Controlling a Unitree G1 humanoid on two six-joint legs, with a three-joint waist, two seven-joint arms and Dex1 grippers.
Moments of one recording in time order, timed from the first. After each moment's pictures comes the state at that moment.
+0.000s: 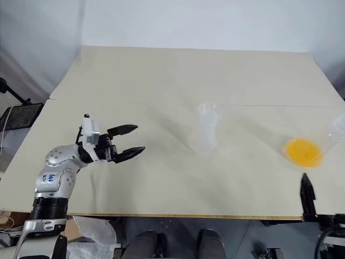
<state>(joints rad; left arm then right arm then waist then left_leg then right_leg) -0.39 0.49 0.14 0.10 -0.44 0.17 -1.12 0.62 -0.14 -0.69 -0.55 0.58 -0.23 0.47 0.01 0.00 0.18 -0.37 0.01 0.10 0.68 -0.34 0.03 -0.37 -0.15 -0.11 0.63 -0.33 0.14</state>
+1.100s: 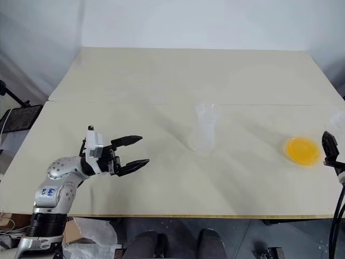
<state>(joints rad) -0.24 0.49 0.11 -0.08 -0.49 0.20 -1.05 0.04 -0.65 -0.74 -0.08 0.72 0.33 0.29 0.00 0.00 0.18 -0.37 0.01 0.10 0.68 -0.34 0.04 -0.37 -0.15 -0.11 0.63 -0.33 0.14</state>
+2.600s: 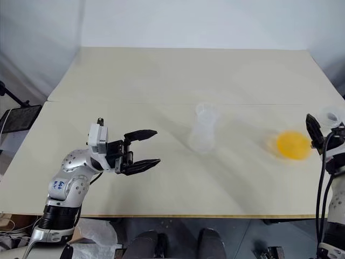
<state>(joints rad) -0.34 0.43 0.03 -0.11 -0.61 0.20 -1.10 -0.19 -0.65 -0.60 0.07 0.53 0.13 0.51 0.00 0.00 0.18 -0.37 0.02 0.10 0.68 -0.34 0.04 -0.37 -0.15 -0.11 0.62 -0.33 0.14</state>
